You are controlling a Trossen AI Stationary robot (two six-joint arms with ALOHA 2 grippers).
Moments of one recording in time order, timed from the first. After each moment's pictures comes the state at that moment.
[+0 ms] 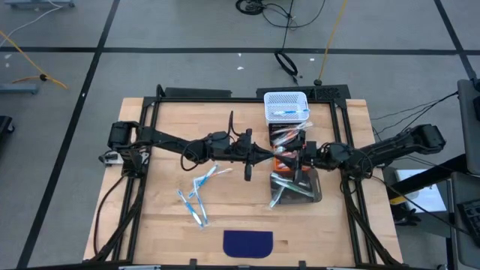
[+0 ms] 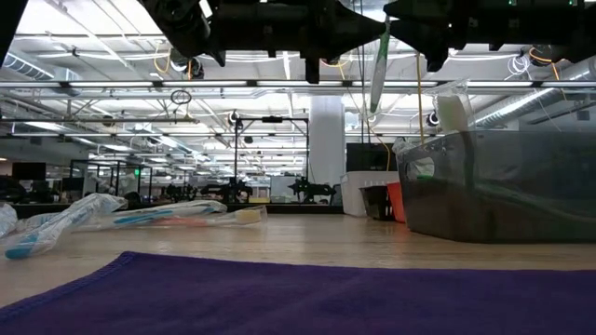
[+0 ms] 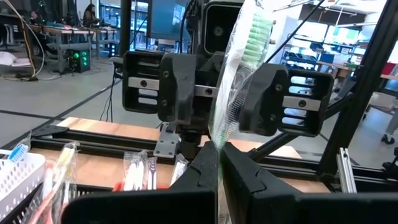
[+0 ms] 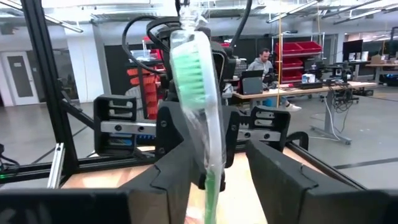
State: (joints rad) left arm 0.02 1.81 1.07 0.78 0.08 -0.14; right arm 0.15 1.04 0.35 0.86 0.28 0.04
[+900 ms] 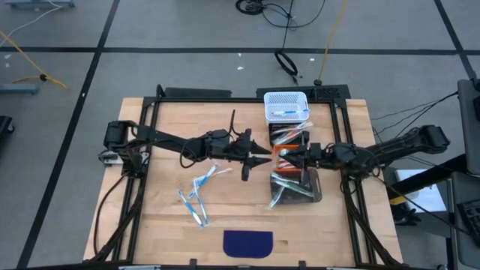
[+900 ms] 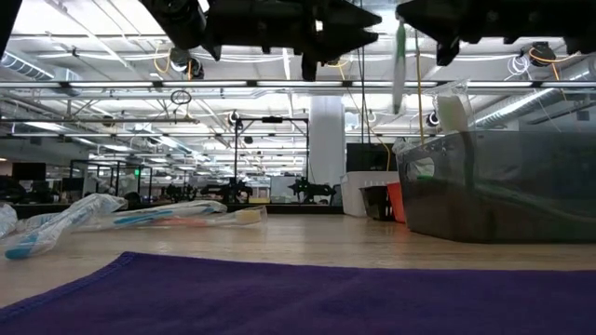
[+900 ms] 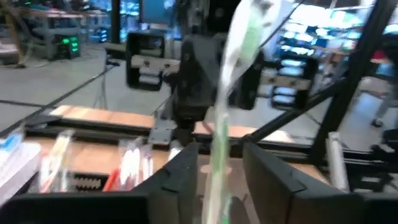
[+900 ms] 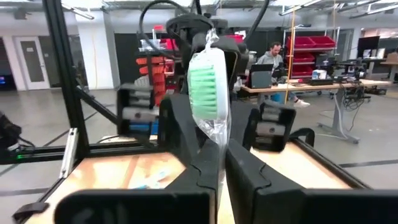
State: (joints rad) left arm 0.02 1.77 1.07 0.68 0.12 -0.13; right arm 0.17 0.91 0.35 0.69 0.26 0.02
